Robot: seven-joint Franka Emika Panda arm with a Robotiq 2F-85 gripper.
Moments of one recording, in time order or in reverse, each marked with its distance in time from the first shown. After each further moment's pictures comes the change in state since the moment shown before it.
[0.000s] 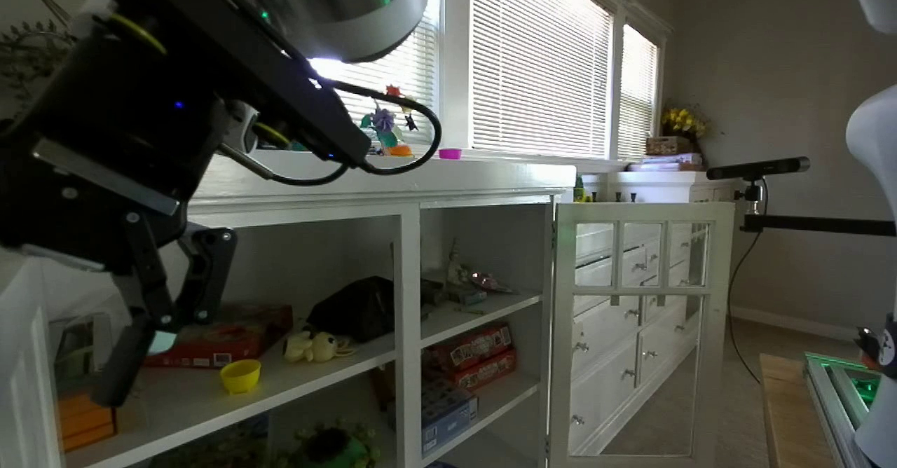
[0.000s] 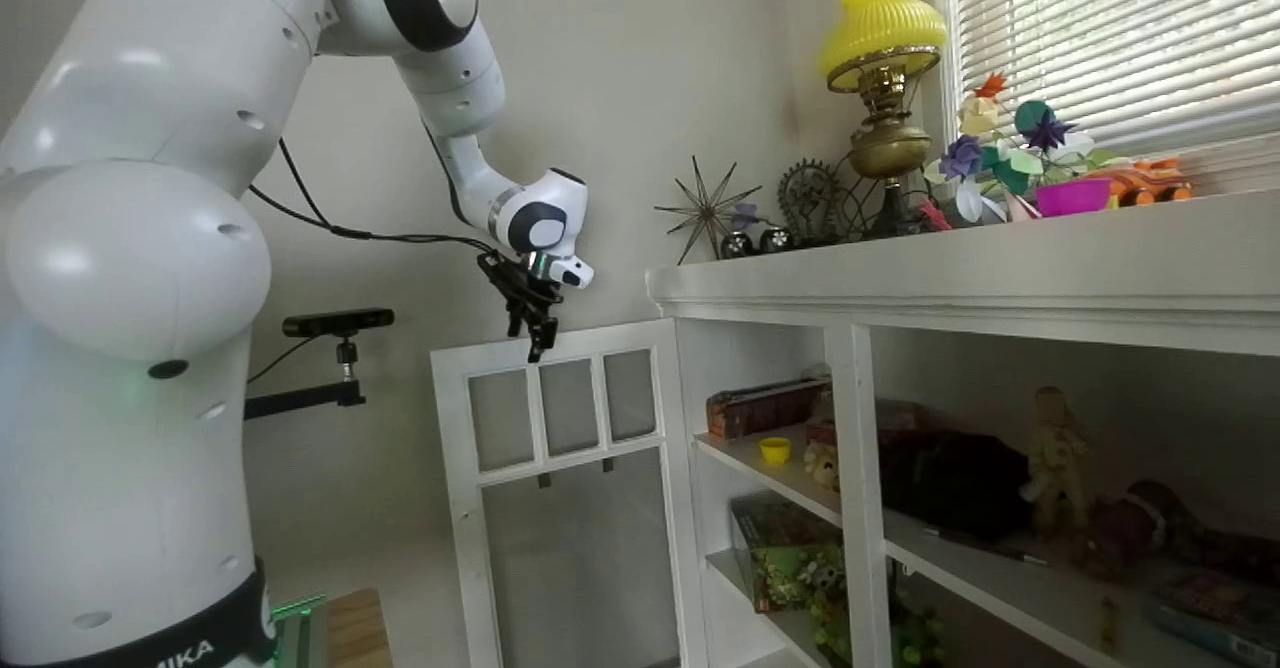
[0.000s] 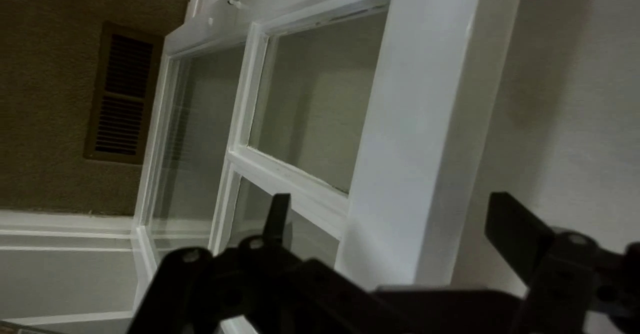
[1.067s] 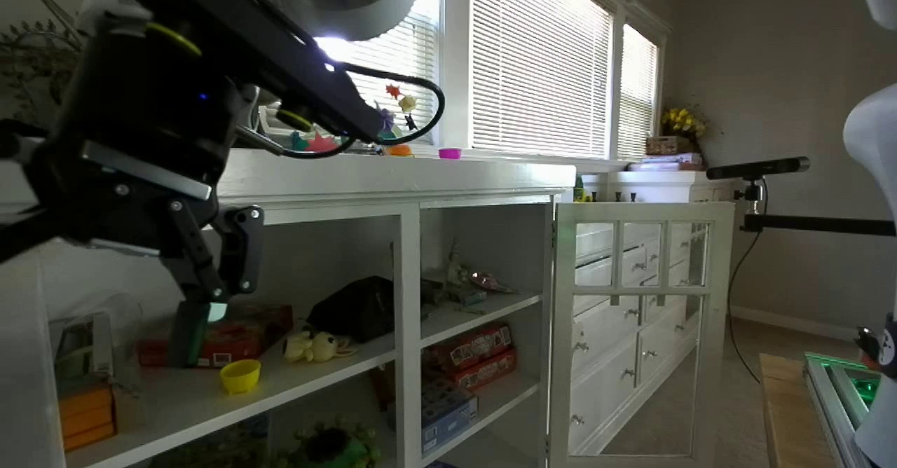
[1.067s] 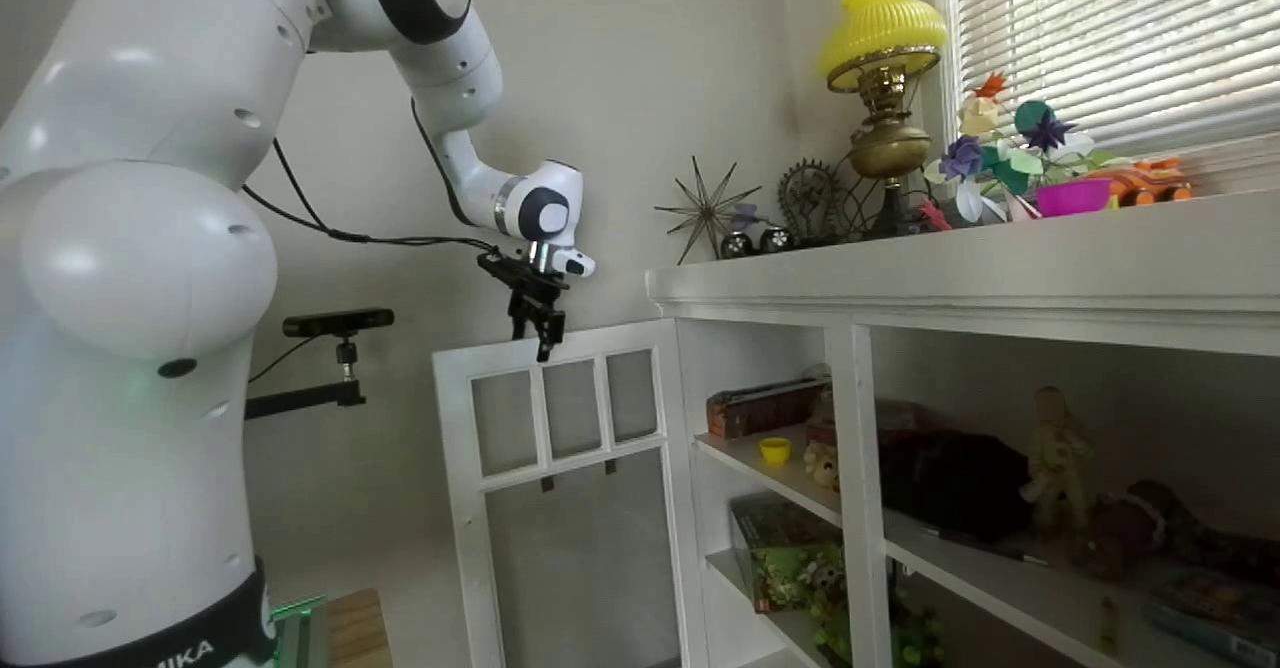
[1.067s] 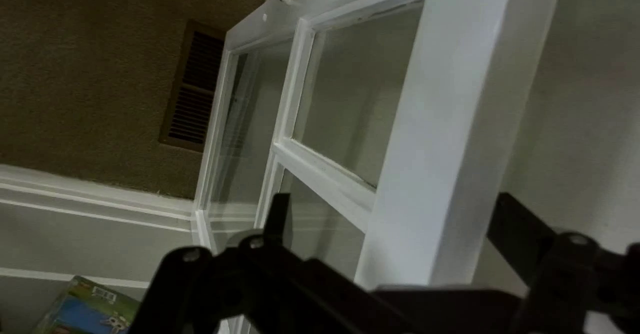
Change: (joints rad) arm 0.033 -0.025 -0.058 0.020 -0.184 -0.117 0.083
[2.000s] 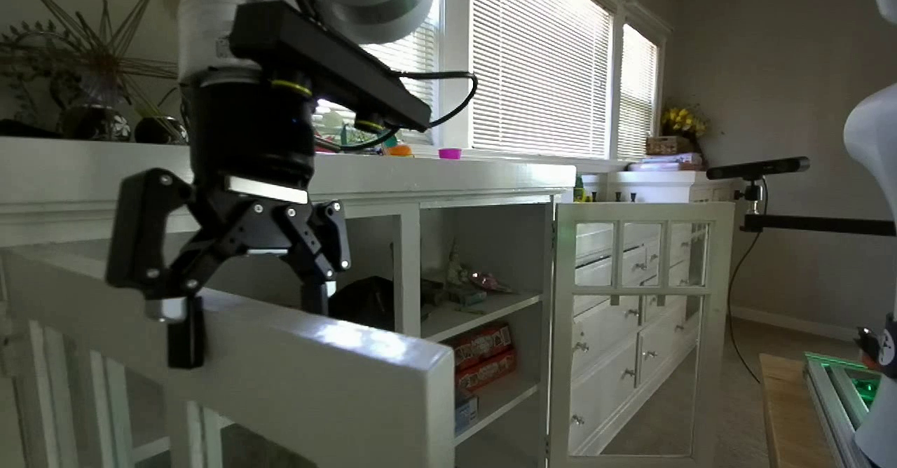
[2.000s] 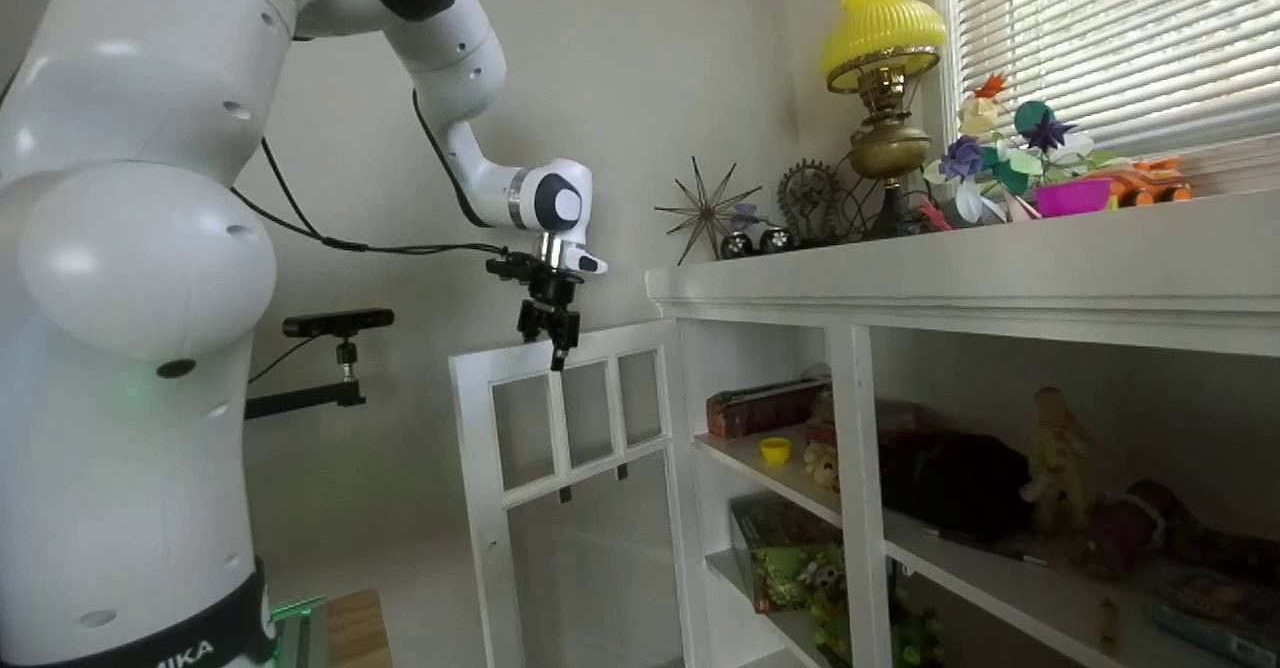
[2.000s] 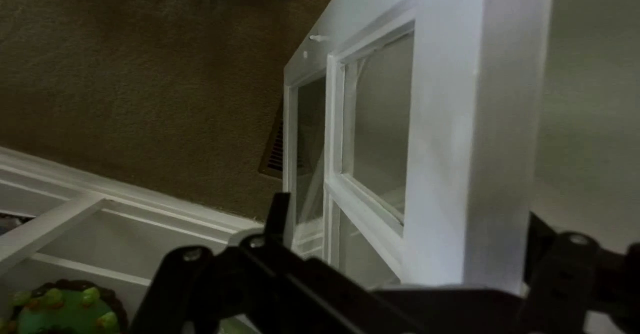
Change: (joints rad) arm -0.006 -0.057 -0.064 -0.052 -0.142 -0.184 0.049
